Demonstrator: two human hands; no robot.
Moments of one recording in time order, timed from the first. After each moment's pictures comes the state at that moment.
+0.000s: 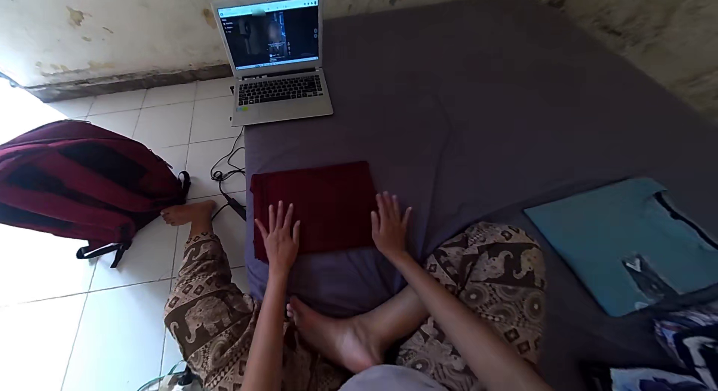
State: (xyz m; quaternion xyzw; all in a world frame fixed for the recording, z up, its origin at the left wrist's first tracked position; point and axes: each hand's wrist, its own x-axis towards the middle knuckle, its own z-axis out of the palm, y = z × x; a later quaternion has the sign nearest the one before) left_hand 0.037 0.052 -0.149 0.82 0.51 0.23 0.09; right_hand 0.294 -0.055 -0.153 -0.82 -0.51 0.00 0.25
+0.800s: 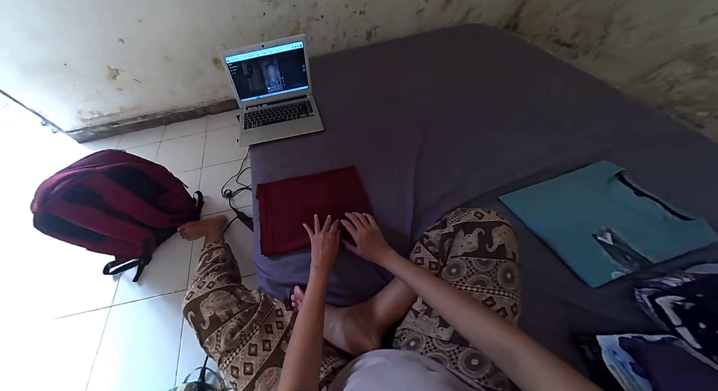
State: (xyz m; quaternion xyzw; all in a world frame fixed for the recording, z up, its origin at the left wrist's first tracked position) left_hand 0.114 -0.017 -0.114 0.86 0.42 0.17 0.25; right_hand 0.261 -0.080 -0.119 -0.67 -0.72 0.06 0.19
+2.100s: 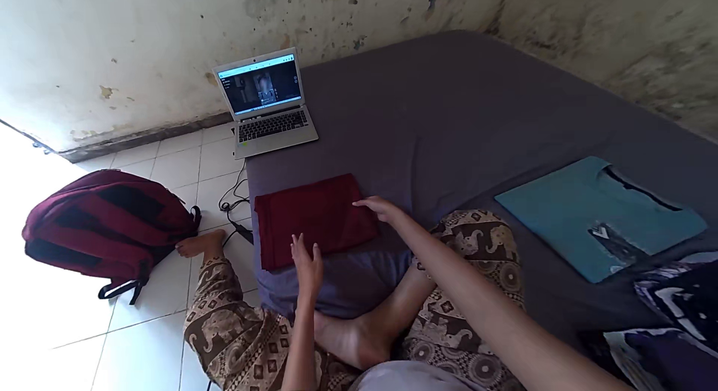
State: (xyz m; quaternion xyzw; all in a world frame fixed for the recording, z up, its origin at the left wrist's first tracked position) left_hand 0.072 -0.026 -0.074 0.67 0.54 0.27 0.42; right_hand 0.333 -0.001 -0.072 -0.72 -0.17 0.55 0.39
